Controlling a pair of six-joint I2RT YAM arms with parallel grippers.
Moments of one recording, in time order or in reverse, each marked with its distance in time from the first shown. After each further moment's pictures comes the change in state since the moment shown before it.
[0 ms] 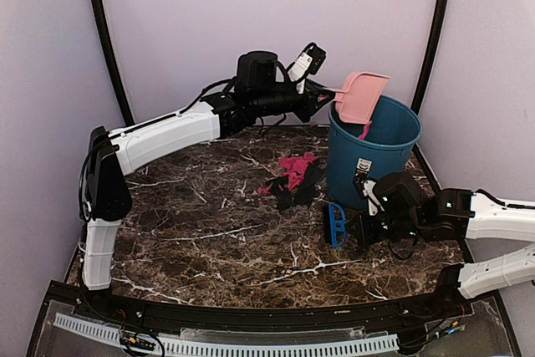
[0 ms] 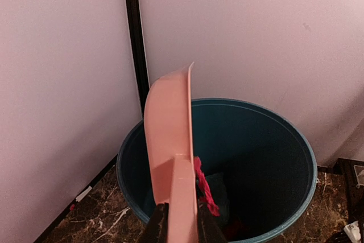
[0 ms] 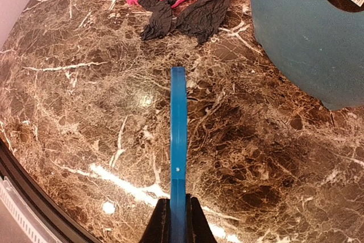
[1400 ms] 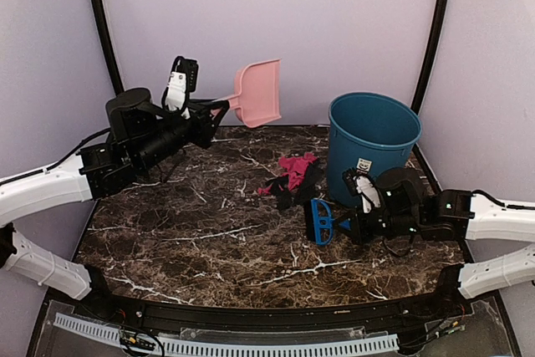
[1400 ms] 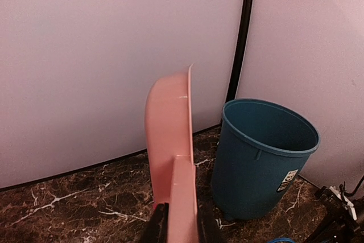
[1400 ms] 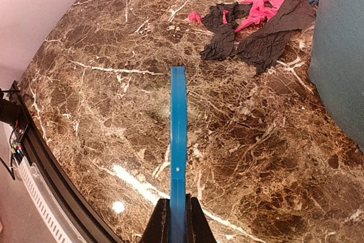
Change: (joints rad) left arm -0.018 -0.909 -1.032 0.230 -0.476 -0.183; right arm 0.000 -0.014 -0.015 0.155 -0.140 -0.102
